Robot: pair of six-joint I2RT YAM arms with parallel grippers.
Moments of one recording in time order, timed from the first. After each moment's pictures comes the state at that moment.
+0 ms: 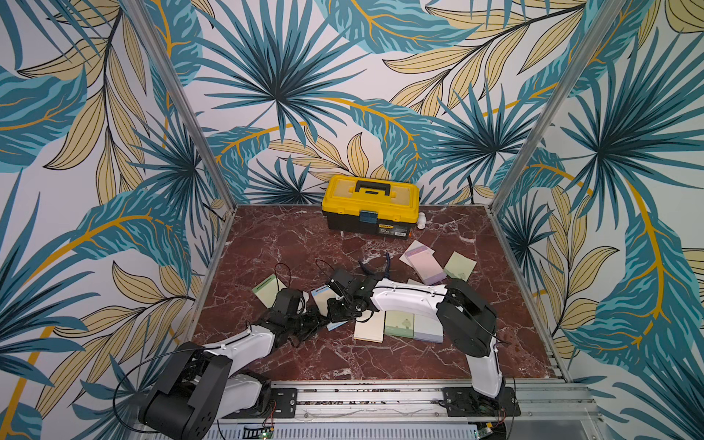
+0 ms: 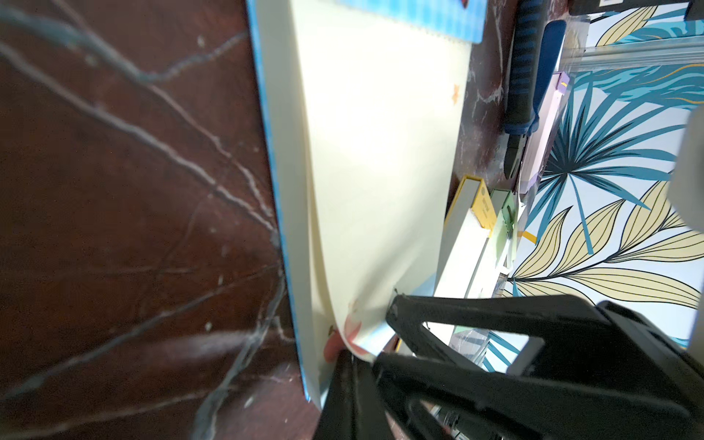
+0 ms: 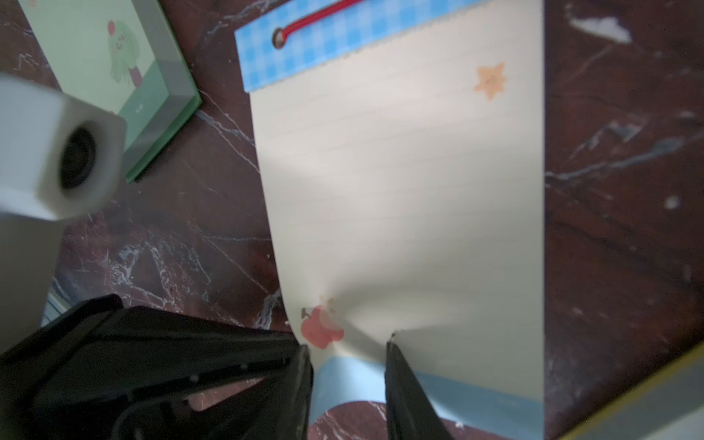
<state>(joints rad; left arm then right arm) -0.35 1.24 0.29 0.10 0.52 -1.03 0.97 2.04 1.42 -0.49 -0.15 0.75</state>
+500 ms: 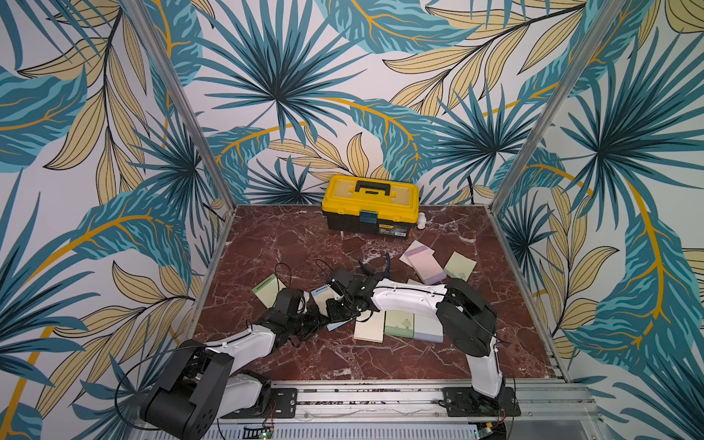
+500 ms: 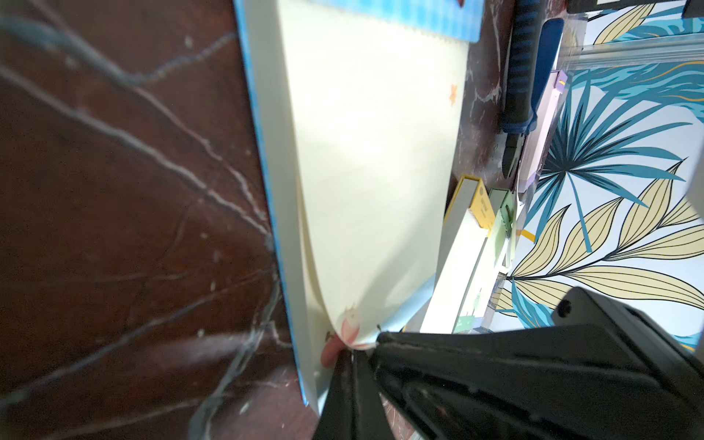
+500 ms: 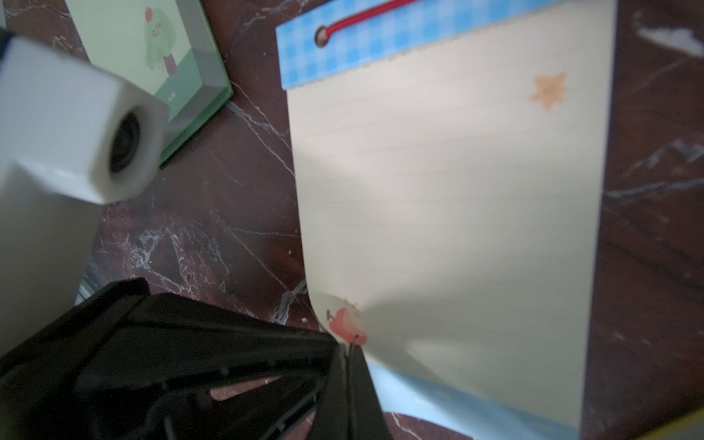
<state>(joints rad) -0.35 1.24 0.29 0.11 0.52 -1.03 0.96 2.04 1.42 -0.45 -0.20 0.70</state>
